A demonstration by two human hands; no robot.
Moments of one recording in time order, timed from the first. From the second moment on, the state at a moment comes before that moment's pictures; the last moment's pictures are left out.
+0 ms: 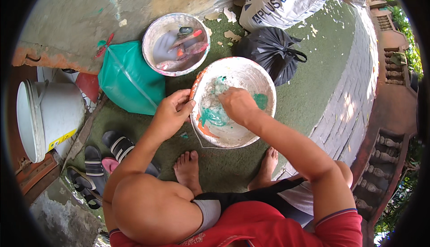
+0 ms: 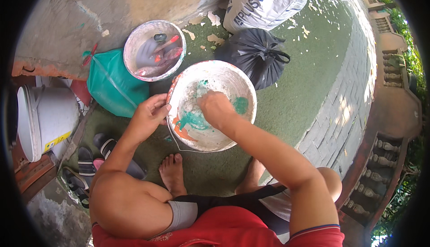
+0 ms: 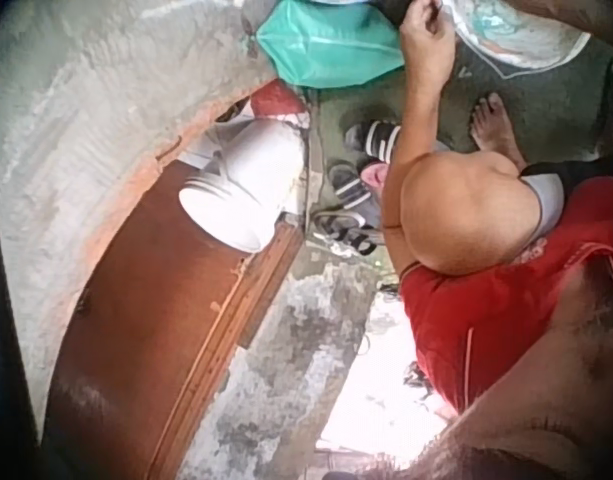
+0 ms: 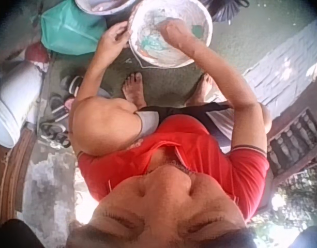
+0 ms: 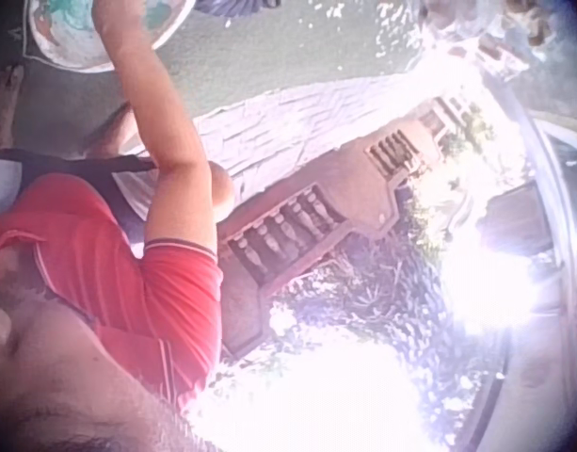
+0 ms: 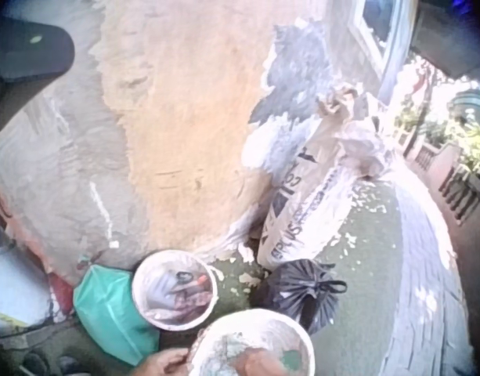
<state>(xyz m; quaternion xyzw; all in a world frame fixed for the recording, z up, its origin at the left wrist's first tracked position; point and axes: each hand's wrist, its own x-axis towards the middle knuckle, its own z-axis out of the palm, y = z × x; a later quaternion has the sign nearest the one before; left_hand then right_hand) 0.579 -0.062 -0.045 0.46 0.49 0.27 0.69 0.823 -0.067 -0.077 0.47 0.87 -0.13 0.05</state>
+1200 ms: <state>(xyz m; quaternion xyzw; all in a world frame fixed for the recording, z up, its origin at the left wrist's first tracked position) 0.581 -0.066 -0.049 0.41 0.48 0.29 0.72 0.837 -0.031 -0.031 0.46 0.89 0.03 0.02</state>
